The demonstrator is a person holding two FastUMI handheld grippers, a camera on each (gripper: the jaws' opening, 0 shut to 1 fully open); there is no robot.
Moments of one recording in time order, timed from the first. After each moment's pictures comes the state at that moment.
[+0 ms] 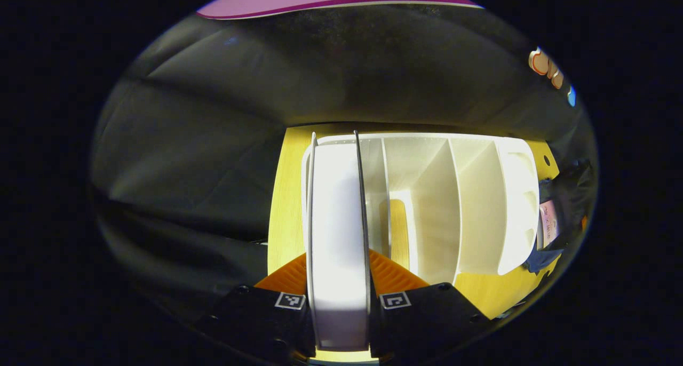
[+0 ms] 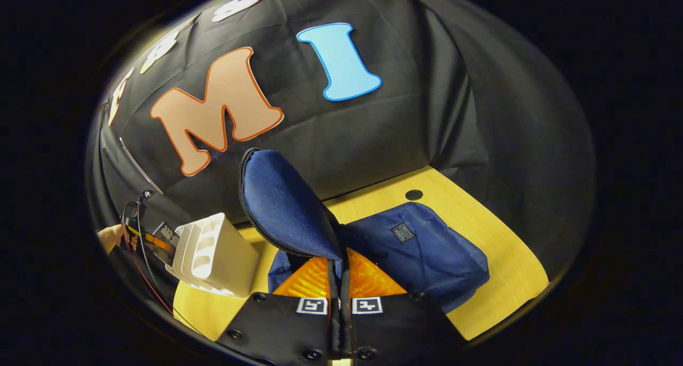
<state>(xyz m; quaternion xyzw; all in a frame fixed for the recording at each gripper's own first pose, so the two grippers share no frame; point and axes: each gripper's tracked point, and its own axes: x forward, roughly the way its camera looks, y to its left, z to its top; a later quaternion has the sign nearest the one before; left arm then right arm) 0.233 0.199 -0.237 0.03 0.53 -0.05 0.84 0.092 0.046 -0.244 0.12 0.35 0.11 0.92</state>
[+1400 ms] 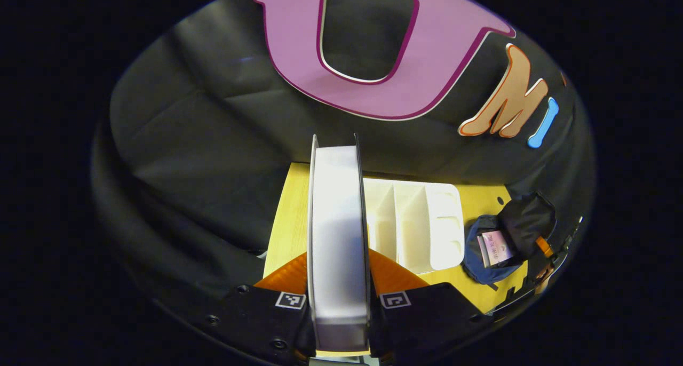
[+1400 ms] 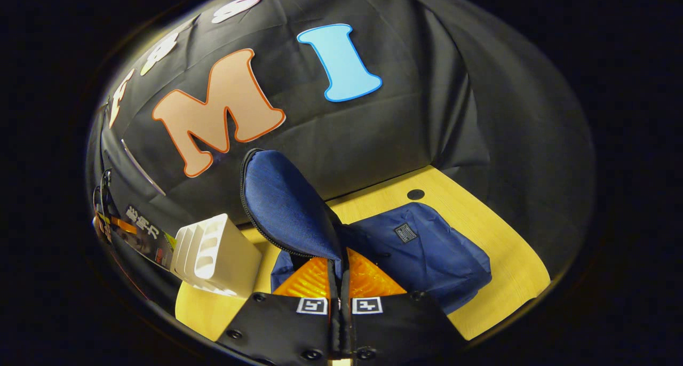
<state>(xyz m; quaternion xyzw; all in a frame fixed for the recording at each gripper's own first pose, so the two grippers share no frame) 0.165 0.213 -0.077 -0.08 0.41 -0.08 0.91 0.097 0.052 -0.249 0.13 0.35 0.12 0.92</state>
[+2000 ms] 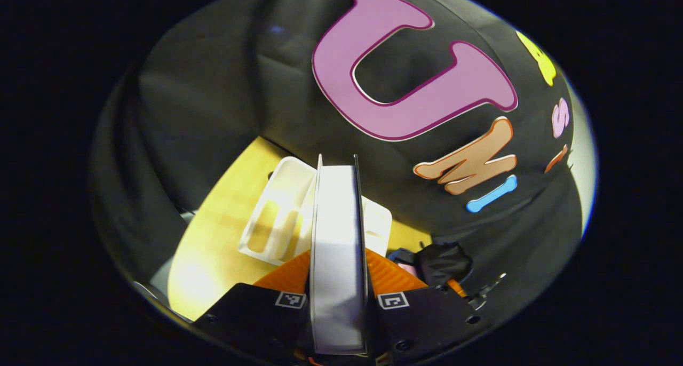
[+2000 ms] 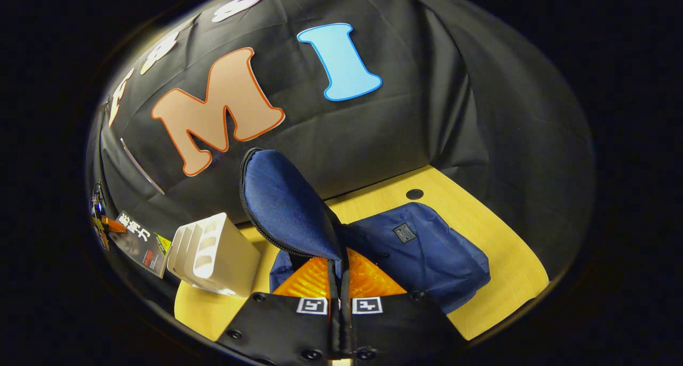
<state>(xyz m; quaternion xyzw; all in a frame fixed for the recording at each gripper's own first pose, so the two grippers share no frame) 0.122 0.164 -0.052 -0.37 0.36 -0.14 0.84 0.097 0.052 -0.250 0.12 0.35 0.12 0.92</state>
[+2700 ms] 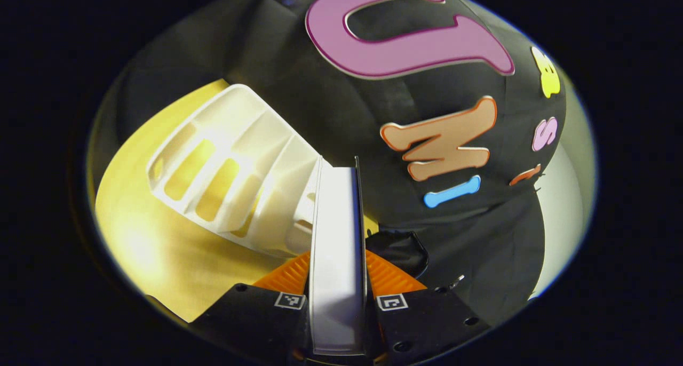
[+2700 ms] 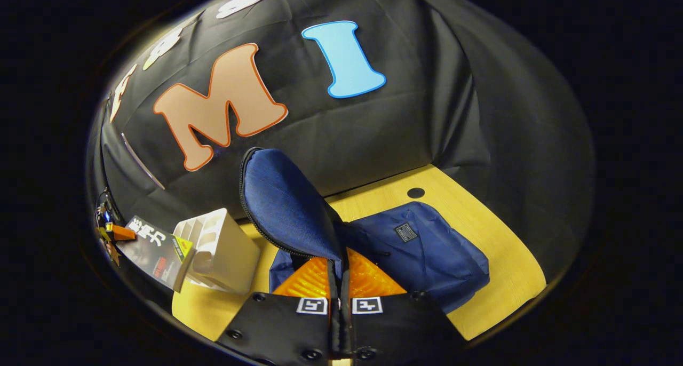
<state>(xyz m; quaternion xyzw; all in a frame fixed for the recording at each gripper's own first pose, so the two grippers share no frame) 0.092 0.022 -0.088 -0.47 0.38 -0.23 0.76 0.100 0.054 -0.252 0.11 0.36 0.13 0.92</state>
